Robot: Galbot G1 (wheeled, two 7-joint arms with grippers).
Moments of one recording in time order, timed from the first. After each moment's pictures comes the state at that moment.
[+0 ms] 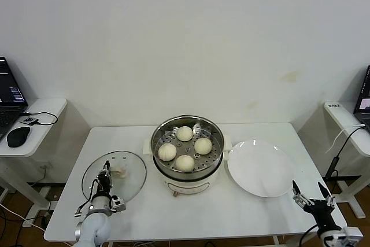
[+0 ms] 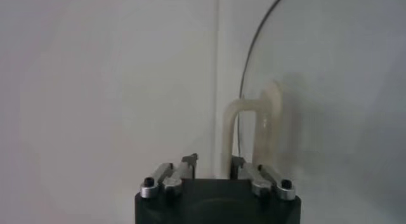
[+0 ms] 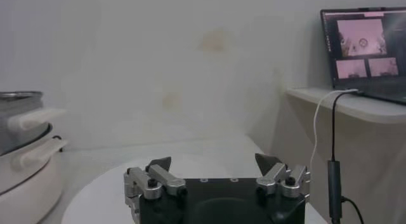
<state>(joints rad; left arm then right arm) 1.15 -1.31 -0.50 -1.38 1.26 0.18 -0.14 -1.64 1.30 0.92 1.89 0.46 0.00 -0.17</state>
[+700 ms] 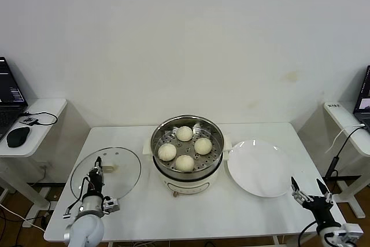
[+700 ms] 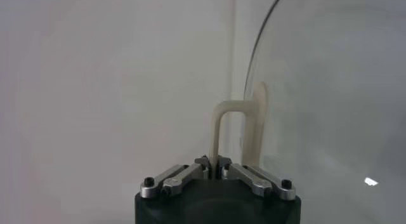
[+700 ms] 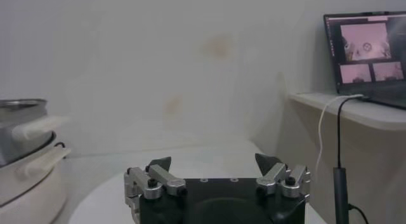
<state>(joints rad) 1.26 -1.28 -0.55 -1.63 1.29 0.22 -0.06 -1.63 1.30 0.92 1.92 0.48 -0.03 -0.18</state>
